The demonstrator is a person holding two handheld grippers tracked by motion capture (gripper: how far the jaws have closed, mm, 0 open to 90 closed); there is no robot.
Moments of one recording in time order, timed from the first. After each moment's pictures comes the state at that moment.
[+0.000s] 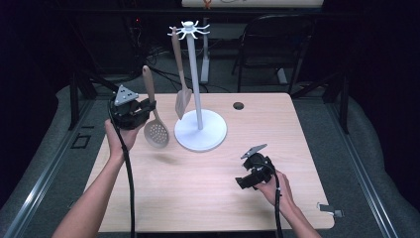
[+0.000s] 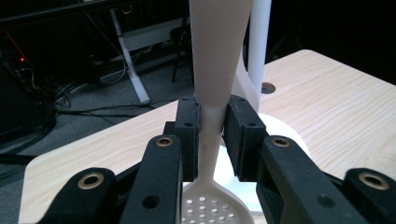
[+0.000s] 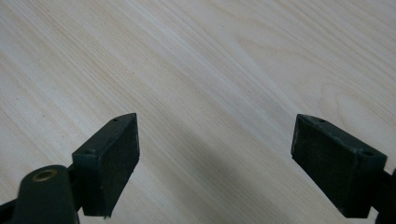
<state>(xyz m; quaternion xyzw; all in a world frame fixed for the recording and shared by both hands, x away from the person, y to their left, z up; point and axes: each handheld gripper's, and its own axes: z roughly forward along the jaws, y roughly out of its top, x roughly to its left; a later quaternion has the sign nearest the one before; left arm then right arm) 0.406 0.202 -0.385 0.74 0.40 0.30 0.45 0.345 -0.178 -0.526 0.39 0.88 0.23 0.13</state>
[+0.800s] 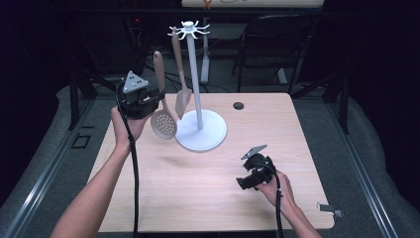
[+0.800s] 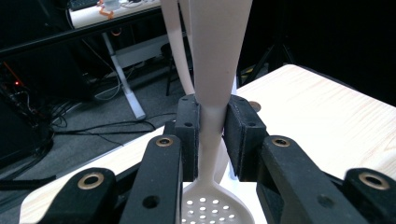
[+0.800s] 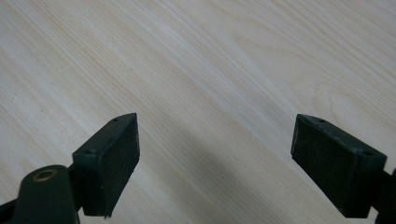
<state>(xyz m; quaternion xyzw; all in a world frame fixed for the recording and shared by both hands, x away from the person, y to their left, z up) 0.407 0.172 -0.346 0.75 0.37 0.31 0.46 0.342 -0.179 -0.523 0.39 0.88 0.22 0.13</state>
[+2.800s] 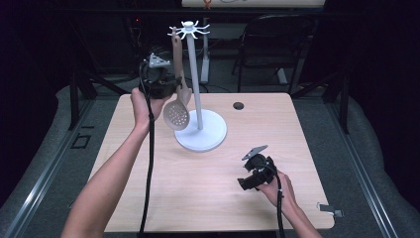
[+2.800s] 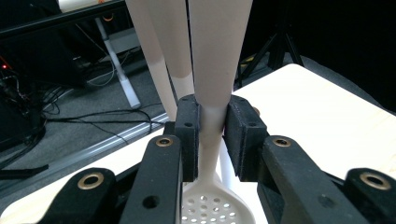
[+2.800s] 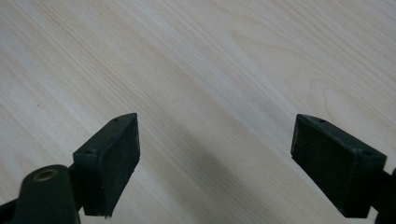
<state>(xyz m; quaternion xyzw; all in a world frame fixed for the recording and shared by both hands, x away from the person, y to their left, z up) 0.457 0.130 -0.328 0.76 0.39 0.28 0.43 0.339 -0.180 -0.521 0.39 0.89 0.21 0.14</state>
